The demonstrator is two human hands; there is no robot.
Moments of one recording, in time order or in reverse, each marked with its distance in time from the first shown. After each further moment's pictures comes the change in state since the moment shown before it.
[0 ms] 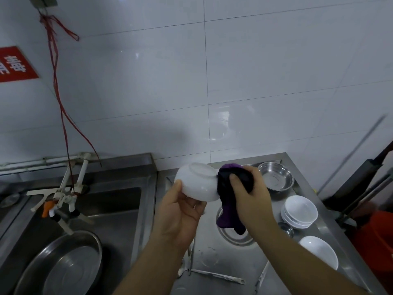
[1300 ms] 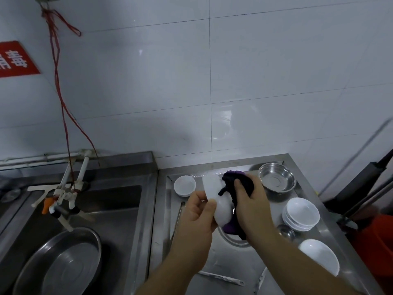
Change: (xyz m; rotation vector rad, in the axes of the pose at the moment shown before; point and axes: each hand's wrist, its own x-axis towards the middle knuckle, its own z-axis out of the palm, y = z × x) left_hand -0.008 -0.045 -0.012 0.590 -0.178 0.231; right_hand 0.002 0.014 0.006 -0.025 0.056 0.126
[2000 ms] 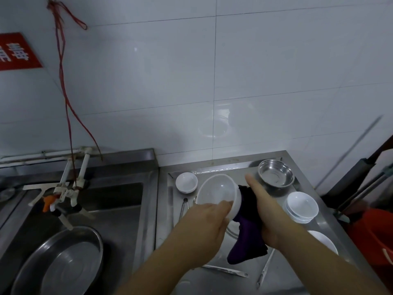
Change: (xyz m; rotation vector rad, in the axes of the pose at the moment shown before) left_hand -0.007 0.020 -0.052 1.343 -0.437 0.555; right_hand -0.018 -0.008 -0.012 0.401 -0.321 0.679
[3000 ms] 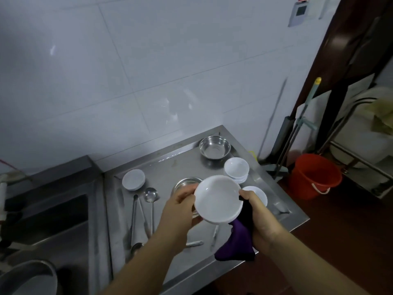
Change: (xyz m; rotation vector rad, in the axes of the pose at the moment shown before) left_hand 0.032 0.109 0.091 -1.148 -0.004 -0.724; right_hand -0.091 0.061 -0.169 0.245 0.218 -0.077
